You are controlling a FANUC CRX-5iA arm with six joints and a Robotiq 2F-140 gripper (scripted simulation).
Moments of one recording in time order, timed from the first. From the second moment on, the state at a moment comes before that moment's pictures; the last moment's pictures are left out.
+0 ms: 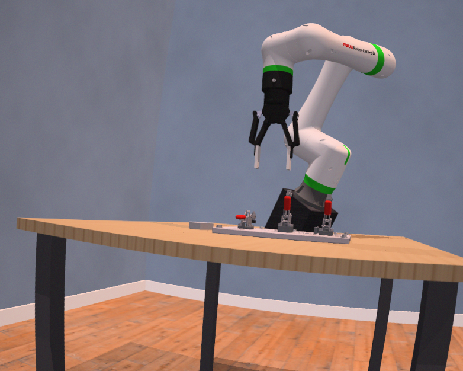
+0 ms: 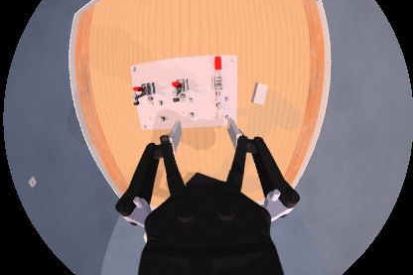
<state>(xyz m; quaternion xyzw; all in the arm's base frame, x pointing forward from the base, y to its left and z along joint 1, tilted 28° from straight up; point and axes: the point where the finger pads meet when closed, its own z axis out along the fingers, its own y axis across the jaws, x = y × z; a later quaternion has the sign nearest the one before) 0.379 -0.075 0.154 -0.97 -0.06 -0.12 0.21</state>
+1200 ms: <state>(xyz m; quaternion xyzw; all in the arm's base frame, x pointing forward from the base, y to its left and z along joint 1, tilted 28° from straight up) 0.437 -0.245 0.085 -0.97 -0.06 -0.12 0.21</state>
